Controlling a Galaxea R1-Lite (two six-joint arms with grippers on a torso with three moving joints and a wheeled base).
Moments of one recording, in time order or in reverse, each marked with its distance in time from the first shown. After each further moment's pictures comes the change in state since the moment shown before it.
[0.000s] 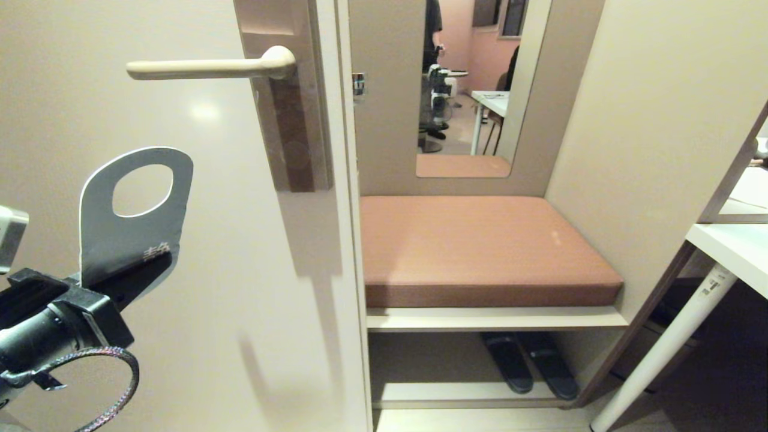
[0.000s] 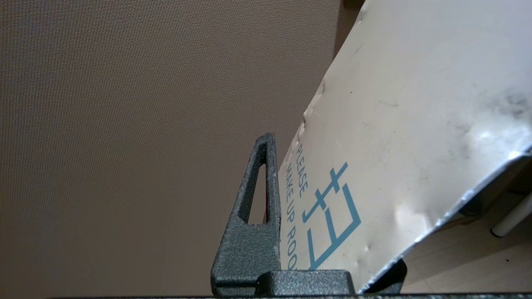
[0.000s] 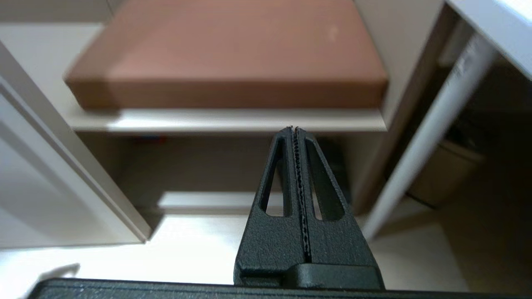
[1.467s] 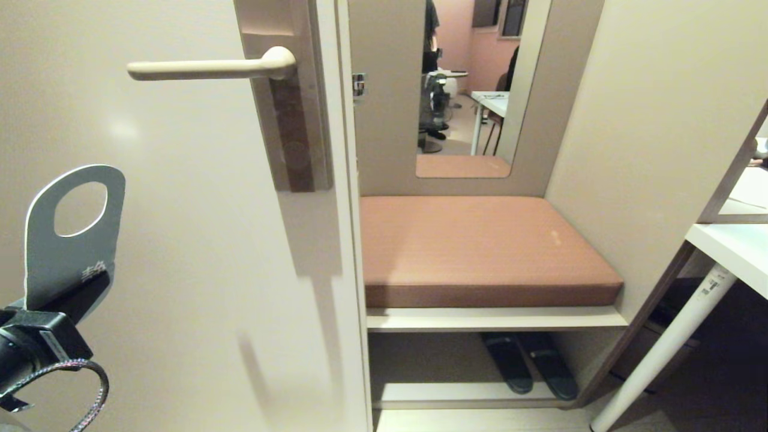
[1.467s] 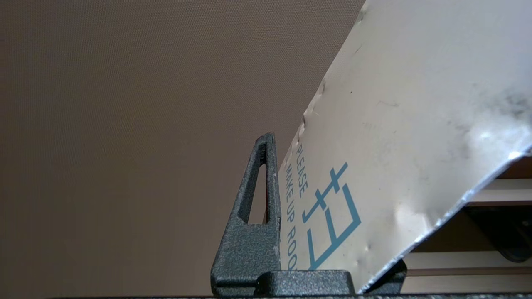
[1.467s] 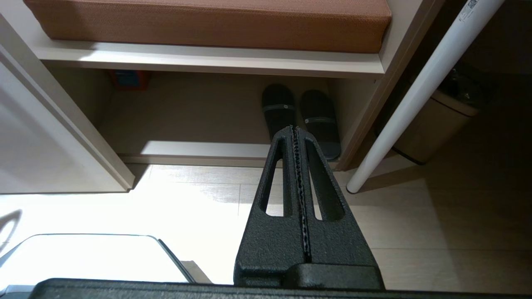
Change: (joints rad) left arm 0.111 -0.094 0.089 0.004 0.178 -0.008; right arm -0.033 -0.166 0.044 0.254 0.017 -0.060
